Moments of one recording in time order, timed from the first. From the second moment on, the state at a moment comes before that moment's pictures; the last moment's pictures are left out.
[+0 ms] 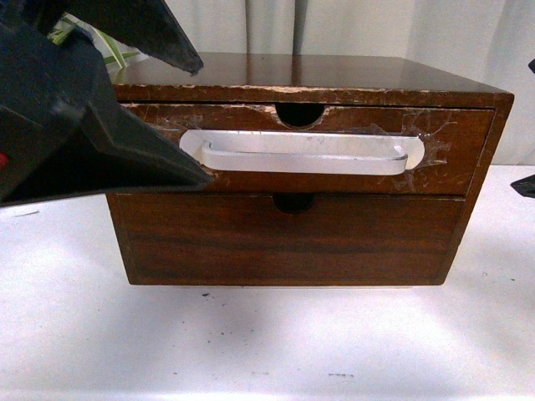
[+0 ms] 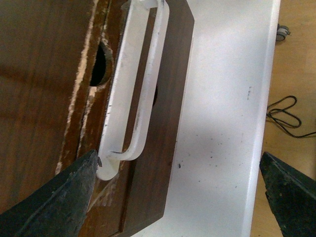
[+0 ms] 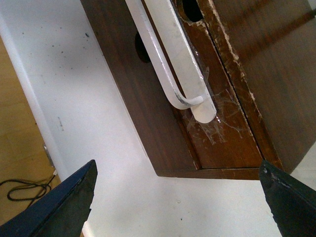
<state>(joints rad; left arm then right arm) -0.33 1.37 1.15 -0.50 0.39 1.06 0.20 1.19 0.97 -0.43 -0.37 -1.01</state>
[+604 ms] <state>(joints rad) -0.36 1.52 1.19 -0.45 0.36 1.05 0.19 1.26 0.98 -0.45 -0.37 -1.09</state>
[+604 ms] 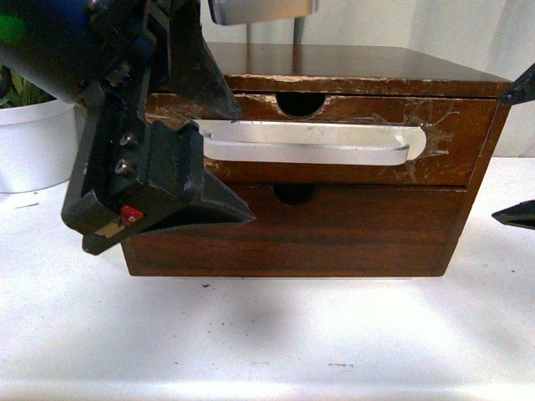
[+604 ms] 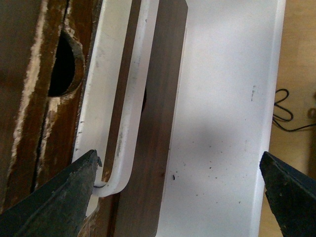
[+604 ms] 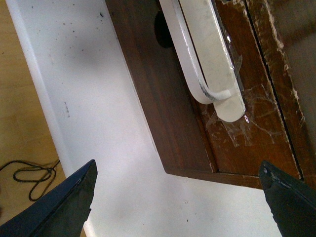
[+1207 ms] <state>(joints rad) -0.35 1.60 1.20 -0.41 0.32 1.05 0.17 1.24 0.98 -0.48 -0.40 -1.13</state>
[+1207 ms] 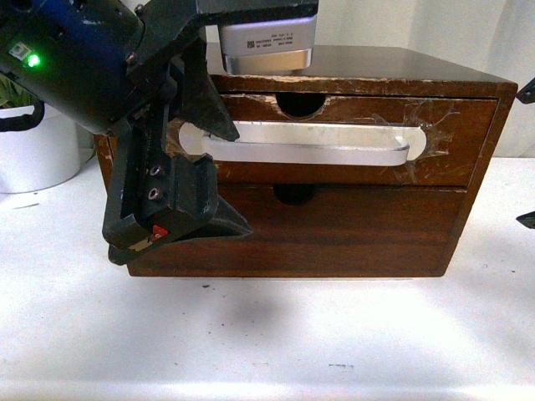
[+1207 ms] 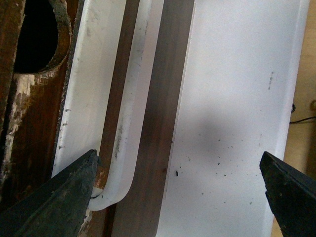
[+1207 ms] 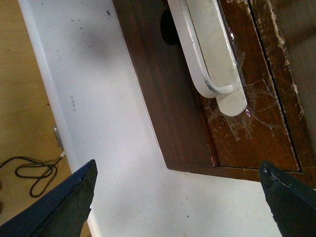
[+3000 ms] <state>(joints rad) -0.34 1.60 1.16 -0.38 0.34 1.10 0.37 1.52 1.08 -0.35 -0.25 -0.98</state>
